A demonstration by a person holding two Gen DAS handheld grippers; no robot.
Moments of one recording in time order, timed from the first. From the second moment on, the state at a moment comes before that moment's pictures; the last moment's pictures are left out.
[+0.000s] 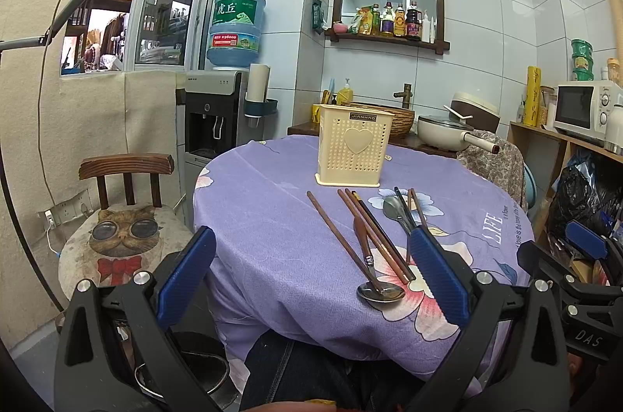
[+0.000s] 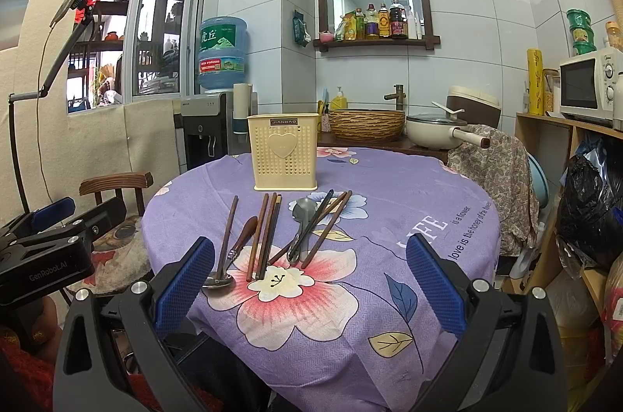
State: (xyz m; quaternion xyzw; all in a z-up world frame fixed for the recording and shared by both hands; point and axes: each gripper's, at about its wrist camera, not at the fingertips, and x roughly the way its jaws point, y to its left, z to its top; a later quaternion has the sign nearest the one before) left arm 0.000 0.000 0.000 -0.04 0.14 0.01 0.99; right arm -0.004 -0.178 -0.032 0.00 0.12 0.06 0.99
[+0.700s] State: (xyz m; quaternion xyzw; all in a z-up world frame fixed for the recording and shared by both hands) left arm 0.000 0.000 -0.001 -0.04 0.14 0.01 0.99; right arm -0.003 -0.178 -0.033 0.00 0.12 0.06 0.99
